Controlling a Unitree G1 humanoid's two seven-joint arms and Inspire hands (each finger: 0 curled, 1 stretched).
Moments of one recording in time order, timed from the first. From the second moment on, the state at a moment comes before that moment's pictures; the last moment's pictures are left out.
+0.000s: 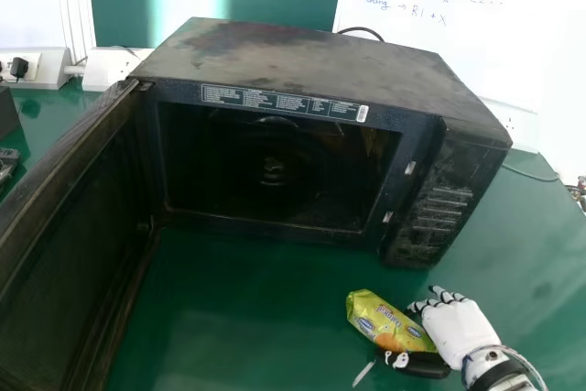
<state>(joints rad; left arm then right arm) 0.11 0.29 0.53 0.05 -0.26 -0.63 -0.14 0.21 -0.86 -0.15 -0.39 -0.96 -0.10 0.38</state>
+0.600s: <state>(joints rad) 0.13 0.27 0.53 0.01 -0.25 -0.62 -0.13 0.22 -0.87 -0.13 -0.39 -1.02 -0.12 0.34</state>
